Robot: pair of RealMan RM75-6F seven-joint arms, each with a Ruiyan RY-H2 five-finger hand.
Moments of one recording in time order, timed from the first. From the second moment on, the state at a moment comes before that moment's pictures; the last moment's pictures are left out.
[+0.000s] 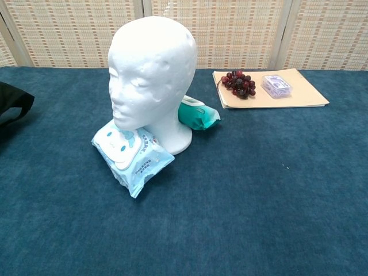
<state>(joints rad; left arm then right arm) -0.17 -1.63 -0.19 -0.93 1.35 1.50 0.01 0.10 -1.06 -0.01 -1.55 -1.69 1.56 0.23</state>
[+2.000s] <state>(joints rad) -0.22 -1.65 -0.26 -0.82 1.43 1.73 -0.16 0.09 -1.06 -0.01 -1.54 -1.70 1.58 0.25</state>
